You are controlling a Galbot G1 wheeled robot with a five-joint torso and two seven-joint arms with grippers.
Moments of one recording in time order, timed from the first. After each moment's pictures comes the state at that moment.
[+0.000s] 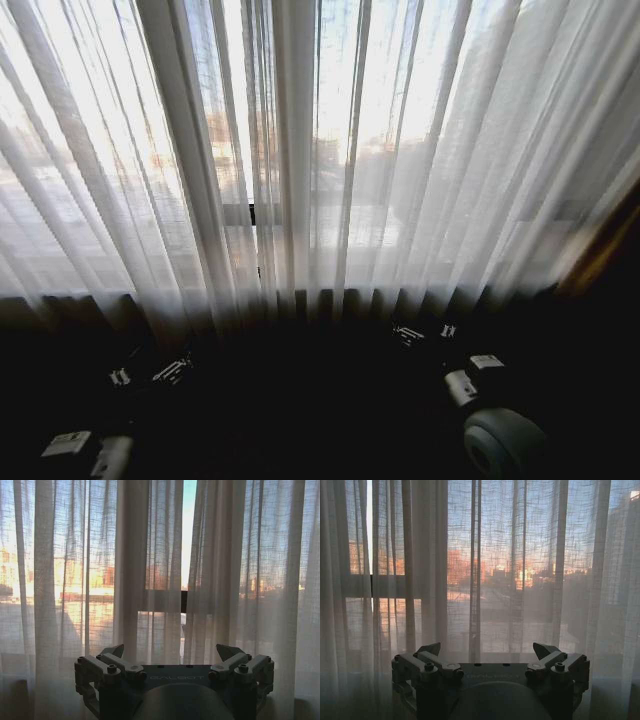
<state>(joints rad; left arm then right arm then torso) 1.83 -1.23 -0.86 -2.50 -0.51 0.20 -0.16 -1.49 1.15 0.63 2.40 0.46 -0.46 0.22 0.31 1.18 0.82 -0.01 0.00</state>
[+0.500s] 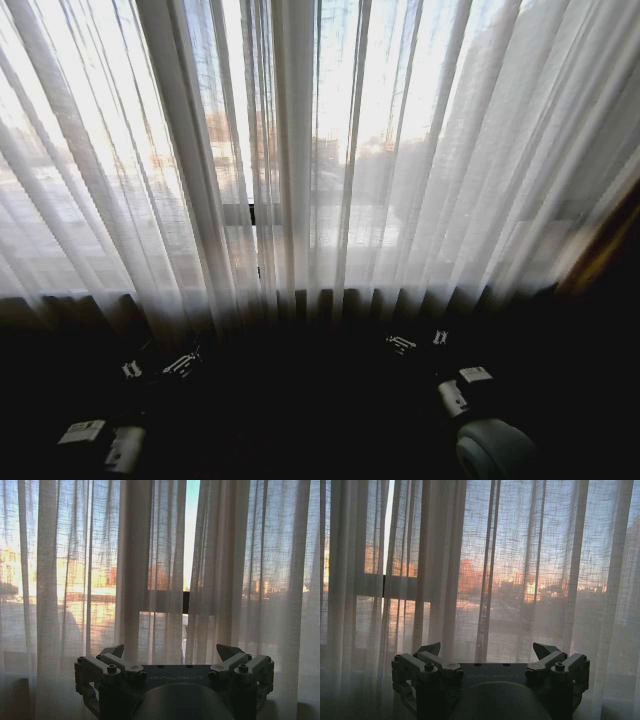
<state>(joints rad) 1.77 -1.33 -0.81 -2.50 -0.42 0.25 -0.14 -1.46 1.15 0.57 2.34 0.34 -0.37 0.16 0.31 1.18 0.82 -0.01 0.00</state>
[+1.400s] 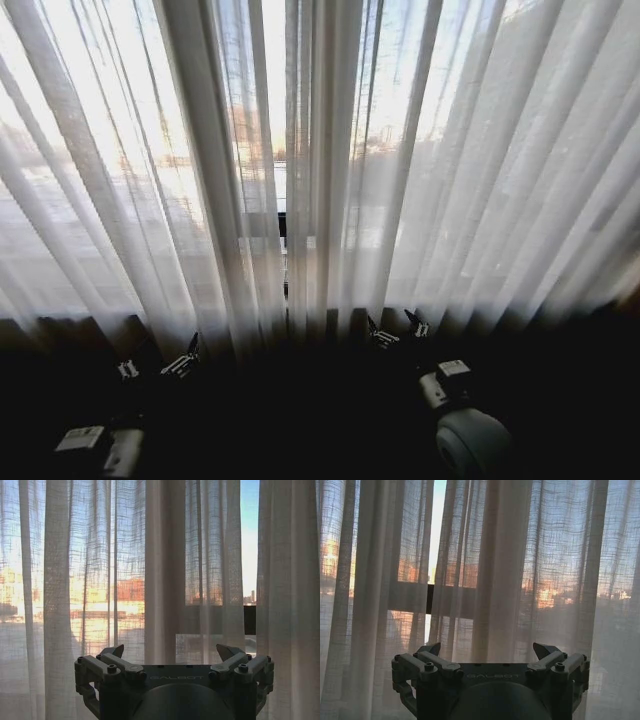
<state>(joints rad) 1.79 -1.36 -0.83 -2.50 -0.36 0.18 -0.09 -1.41 1.19 0.47 2.33 0.26 -0.37 0.14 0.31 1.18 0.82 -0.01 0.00</state>
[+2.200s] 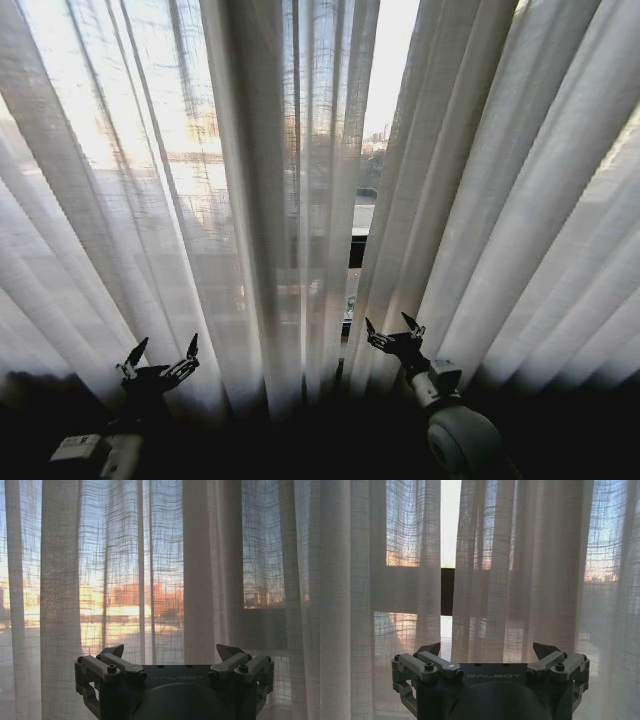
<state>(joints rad) 1.82 -1.36 -0.84 -2.50 -0.35 0.14 -0.07 -1.35 1.20 0.45 2.21 0.32 -0.37 0.19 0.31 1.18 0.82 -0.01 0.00</state>
